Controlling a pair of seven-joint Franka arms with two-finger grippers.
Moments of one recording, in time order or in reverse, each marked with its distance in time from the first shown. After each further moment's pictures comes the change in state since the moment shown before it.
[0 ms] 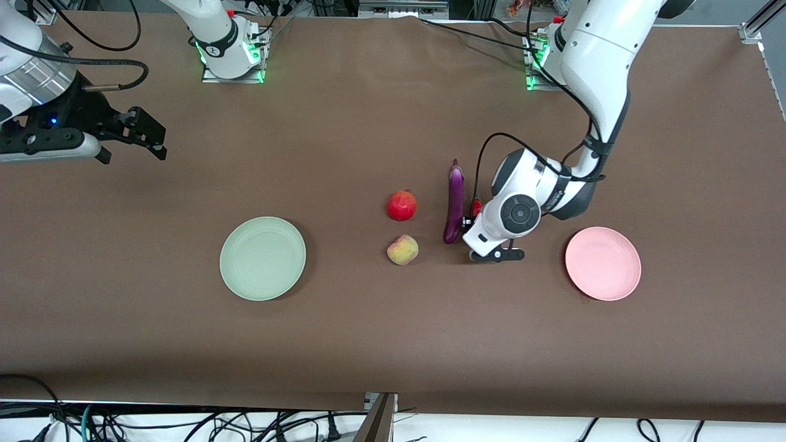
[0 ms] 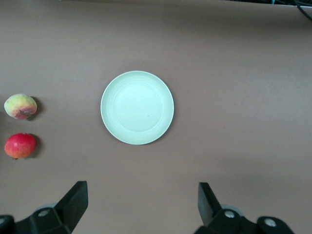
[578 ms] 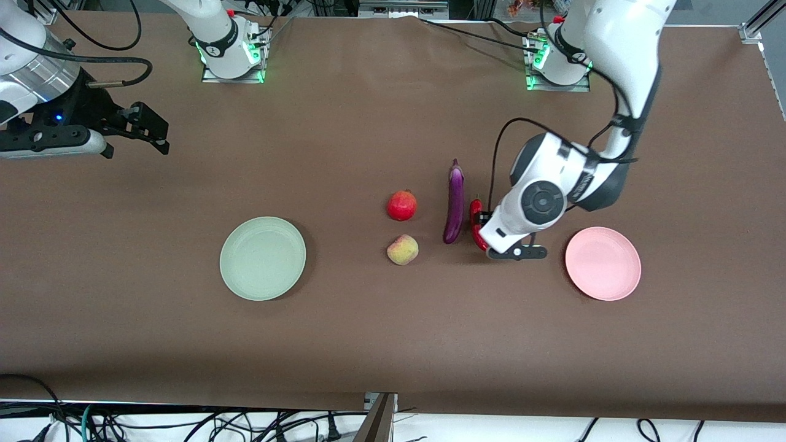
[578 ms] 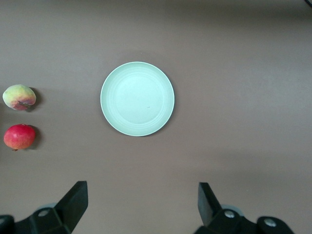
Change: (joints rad) left arm 0.017 -0.092 0.015 0.021 0.056 -0.106 0.001; right arm 0.003 -0.012 0.005 0.001 0.000 -0.049 0.000
